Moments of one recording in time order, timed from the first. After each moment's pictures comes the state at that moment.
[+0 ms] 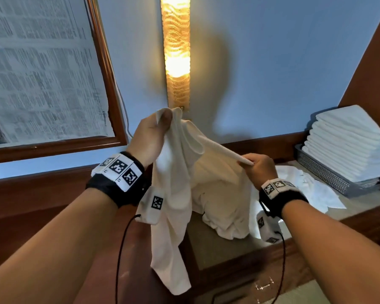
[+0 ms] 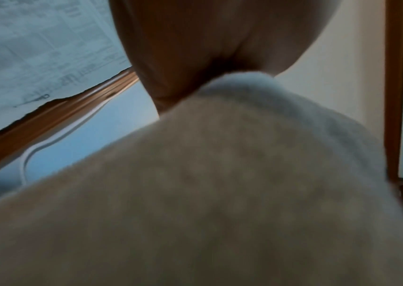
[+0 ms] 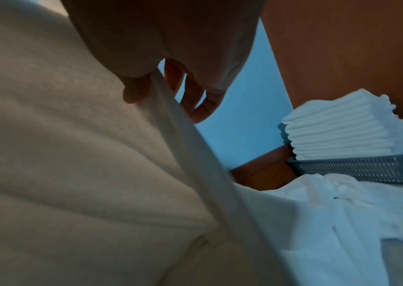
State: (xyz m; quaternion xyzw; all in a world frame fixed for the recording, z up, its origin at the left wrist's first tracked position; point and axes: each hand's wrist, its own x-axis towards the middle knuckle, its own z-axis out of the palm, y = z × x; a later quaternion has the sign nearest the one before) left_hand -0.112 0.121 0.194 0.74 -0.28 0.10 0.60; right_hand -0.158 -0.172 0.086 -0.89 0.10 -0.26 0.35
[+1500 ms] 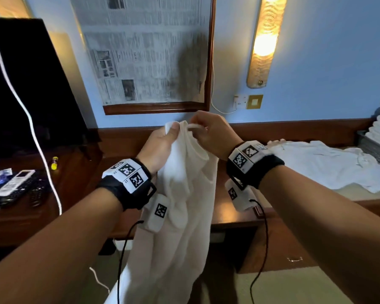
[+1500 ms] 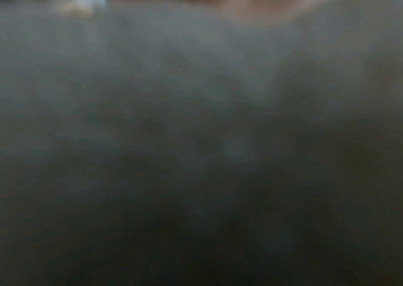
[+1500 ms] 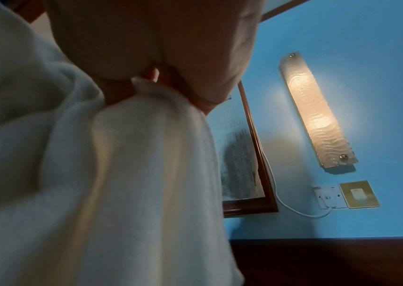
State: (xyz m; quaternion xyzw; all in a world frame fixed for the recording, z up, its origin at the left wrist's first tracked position) left_hand -0.336 0.438 0.142 0.77 -0.14 0.06 0.62; right_hand -0.329 0.268 0.164 -0.86 -0.23 -0.19 0.41
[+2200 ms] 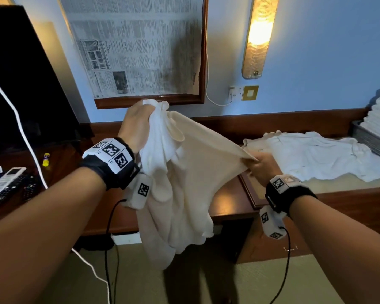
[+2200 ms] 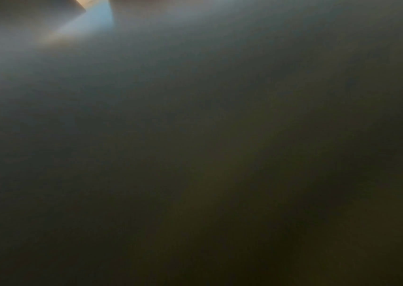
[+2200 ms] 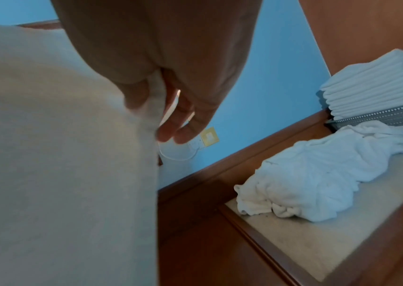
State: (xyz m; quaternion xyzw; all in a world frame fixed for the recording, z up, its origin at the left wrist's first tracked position) left_hand -0.322 0.454 0.167 0.78 -0.12 0.17 0.58; right_hand -0.335 0.132 0.037 -0.88 0.05 -0.13 0.45
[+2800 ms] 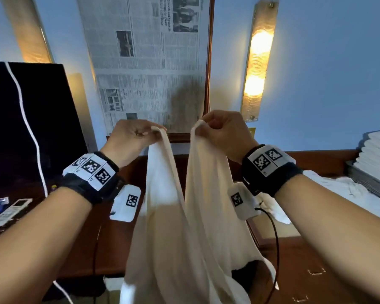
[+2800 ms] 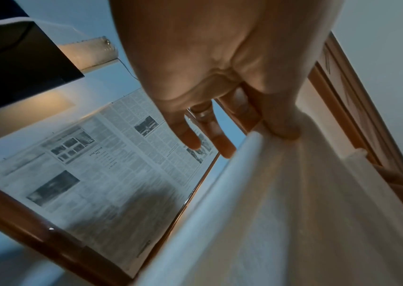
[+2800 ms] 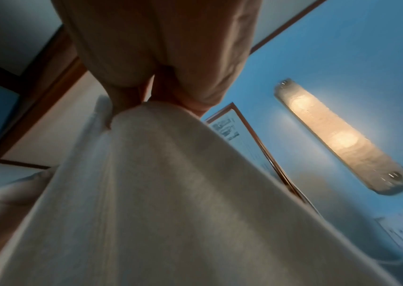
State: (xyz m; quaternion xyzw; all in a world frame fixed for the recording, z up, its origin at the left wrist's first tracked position) left_hand -0.336 0.504 0.224 0.77 -0.28 0.21 0.53; right_hand -0.362 0.257 0.245 -0.81 -0.23 -0.26 0.47
